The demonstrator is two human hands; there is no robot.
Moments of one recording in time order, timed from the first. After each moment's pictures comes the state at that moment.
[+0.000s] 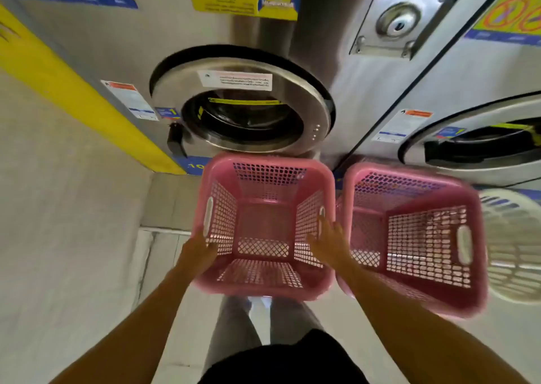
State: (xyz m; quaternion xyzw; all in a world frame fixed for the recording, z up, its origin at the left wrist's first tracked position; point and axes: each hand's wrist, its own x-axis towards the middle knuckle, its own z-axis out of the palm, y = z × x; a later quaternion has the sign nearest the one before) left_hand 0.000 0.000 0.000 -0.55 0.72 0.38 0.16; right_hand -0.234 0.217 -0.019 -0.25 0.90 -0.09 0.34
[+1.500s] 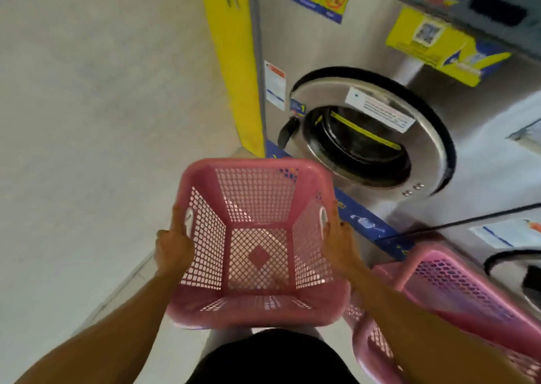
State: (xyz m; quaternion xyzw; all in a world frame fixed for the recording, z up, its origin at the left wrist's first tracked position) left_hand 0.154 0.047 0.045 -0.79 0.57 0.20 -0.06; right_hand -0.200 0.101 0.028 -0.49 0.81 -0.11 0.32
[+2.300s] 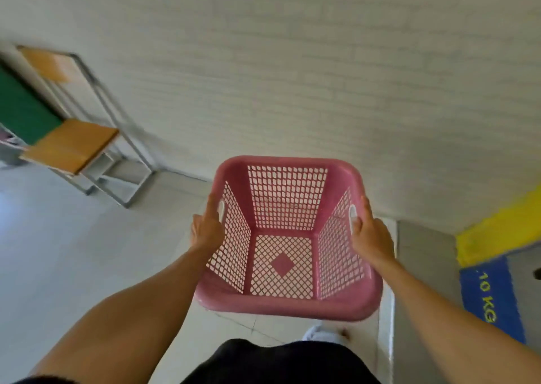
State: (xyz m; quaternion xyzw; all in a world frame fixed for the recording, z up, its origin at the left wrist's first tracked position) left_hand 0.318 0.479 0.101 -0.96 0.09 0.09 -0.25; right_hand 0.109 0.174 0.088 -0.88 0.41 -0.03 0.22
